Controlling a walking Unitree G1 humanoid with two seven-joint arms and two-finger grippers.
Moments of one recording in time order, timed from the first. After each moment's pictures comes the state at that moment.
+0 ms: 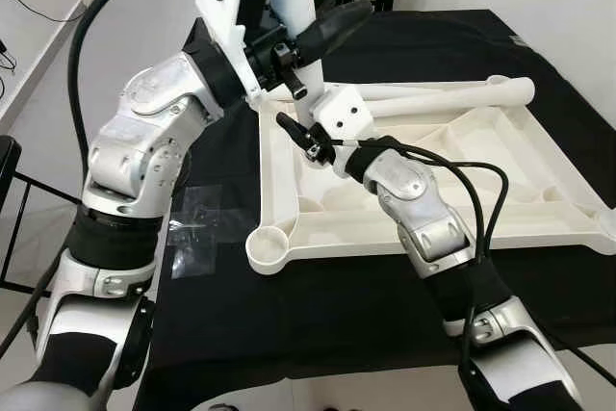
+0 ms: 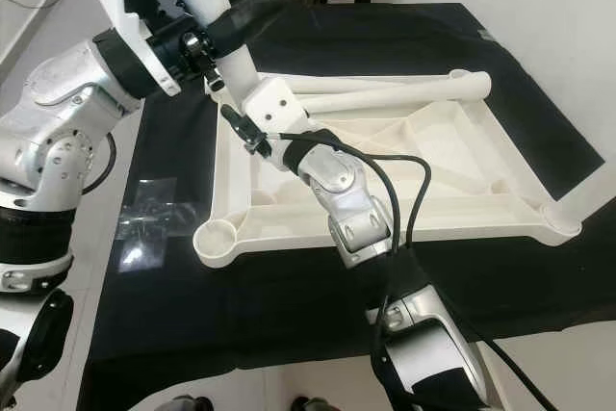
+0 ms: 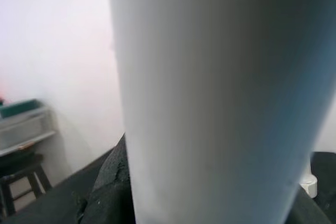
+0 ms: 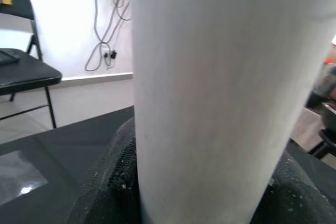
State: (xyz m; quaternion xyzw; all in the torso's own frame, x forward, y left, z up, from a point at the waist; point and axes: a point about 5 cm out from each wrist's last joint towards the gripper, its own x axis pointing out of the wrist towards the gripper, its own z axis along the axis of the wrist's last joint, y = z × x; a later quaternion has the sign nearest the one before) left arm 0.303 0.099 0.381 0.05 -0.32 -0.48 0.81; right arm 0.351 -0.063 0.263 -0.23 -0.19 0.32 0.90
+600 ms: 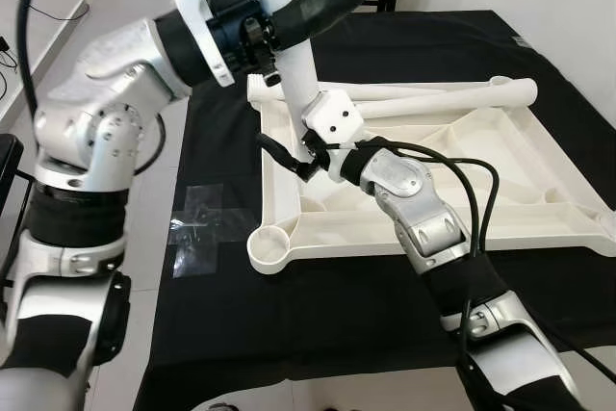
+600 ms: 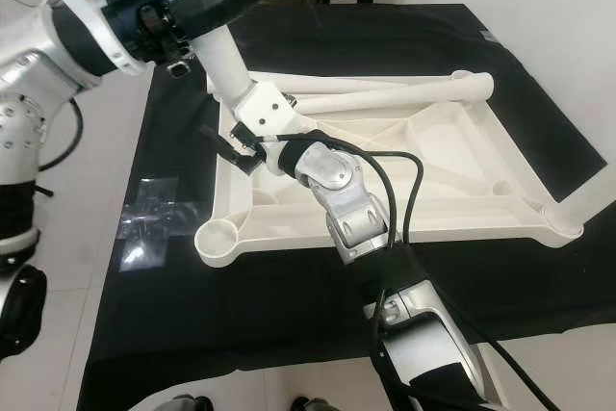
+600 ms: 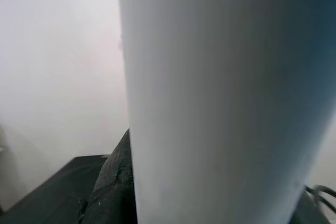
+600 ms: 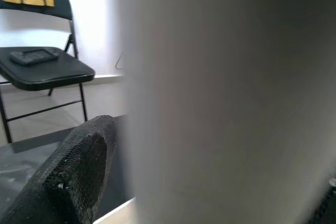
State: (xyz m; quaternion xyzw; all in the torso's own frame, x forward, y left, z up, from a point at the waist) left arm 0.290 0.110 0.402 0.07 -0.30 -0.58 0.76; right arm 0.353 -0.060 0.259 -0.21 -0.18 0.37 0.89
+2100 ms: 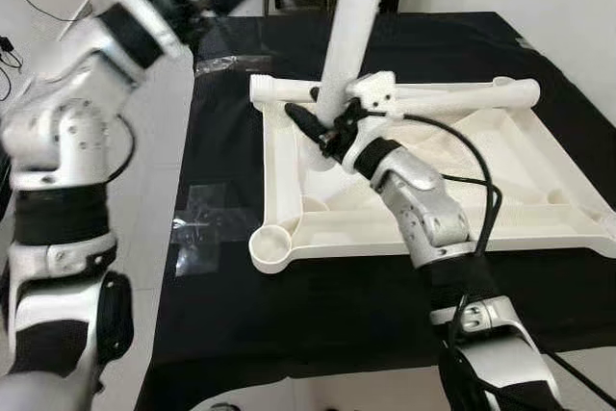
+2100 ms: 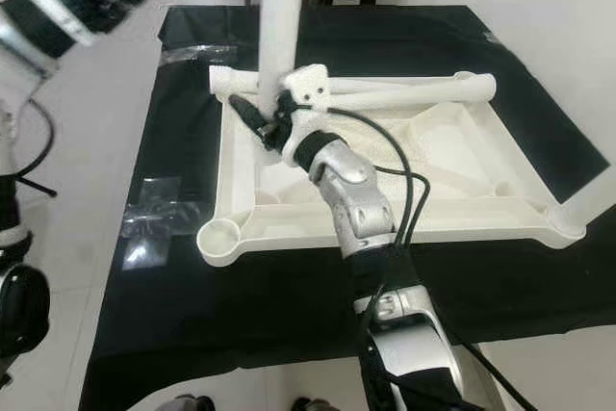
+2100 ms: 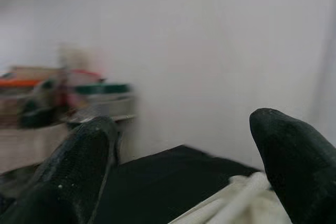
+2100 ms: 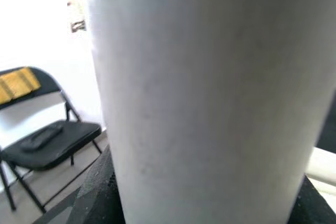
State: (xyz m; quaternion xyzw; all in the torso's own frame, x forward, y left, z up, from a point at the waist) left arm 0.321 0.187 0.389 -0.05 -0.31 -0.29 0.90; right arm 0.368 -0.092 0.259 0.02 -0.14 0.32 0.93
